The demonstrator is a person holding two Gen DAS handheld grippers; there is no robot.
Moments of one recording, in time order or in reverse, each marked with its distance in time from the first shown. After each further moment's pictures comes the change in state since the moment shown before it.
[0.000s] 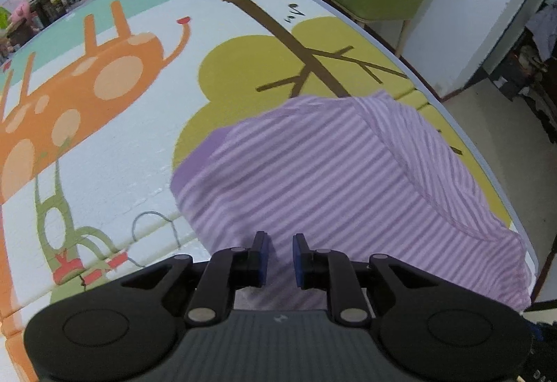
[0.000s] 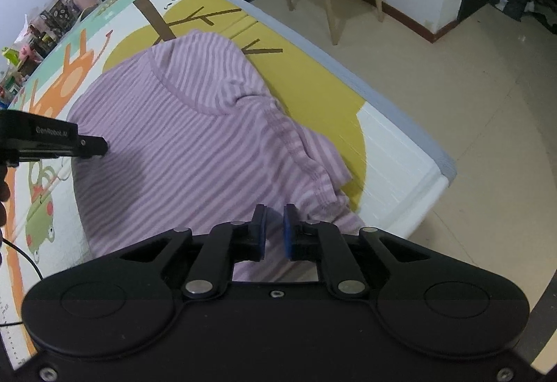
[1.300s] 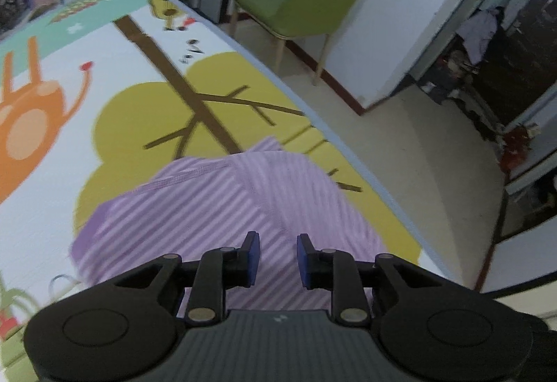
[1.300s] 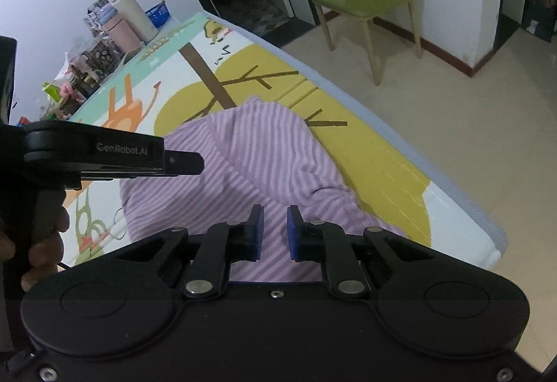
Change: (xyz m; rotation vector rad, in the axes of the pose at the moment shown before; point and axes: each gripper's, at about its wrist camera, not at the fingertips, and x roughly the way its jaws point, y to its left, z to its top) left arm -0.007 -0.051 0.039 0.091 -0.046 -0.285; right arm -0.003 0.030 0.049 0.007 -0.128 0.156
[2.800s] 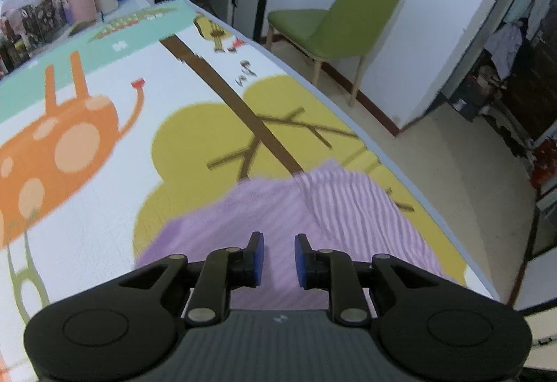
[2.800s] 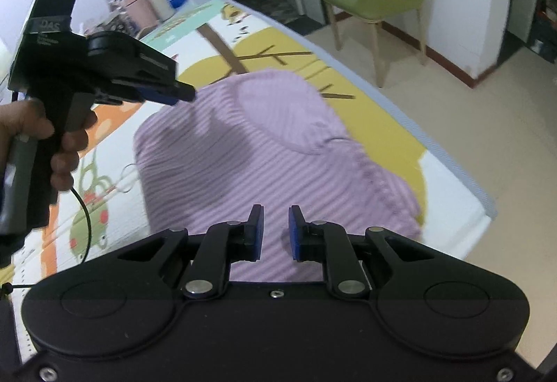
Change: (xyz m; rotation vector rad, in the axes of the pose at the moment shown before) left arm -0.018 0.031 -0.007 -0.015 -0.069 0.136; right arm -0.021 0.029 -0.046 -0.125 0.005 0.002
